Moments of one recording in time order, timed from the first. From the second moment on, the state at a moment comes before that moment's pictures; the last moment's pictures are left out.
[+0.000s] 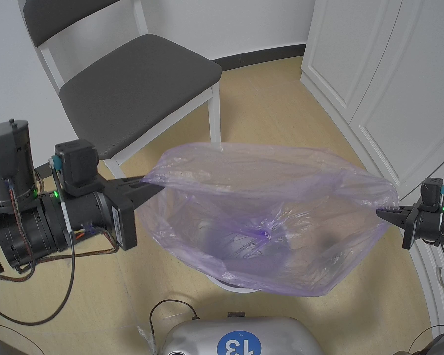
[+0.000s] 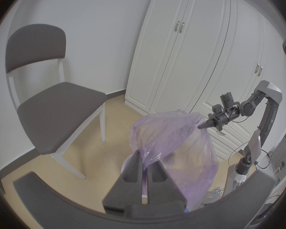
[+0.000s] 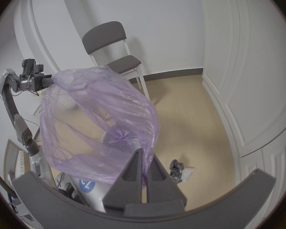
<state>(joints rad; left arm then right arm) -0.63 1.32 -0.70 -0.41 -0.08 0.04 0.07 1.31 -0.51 -0.38 0.43 -0.20</state>
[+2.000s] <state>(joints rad) -0.83 1.59 -0.71 -0.81 -0.09 -0.13 0.48 1.51 -0.73 -0.33 0.46 -0.08</state>
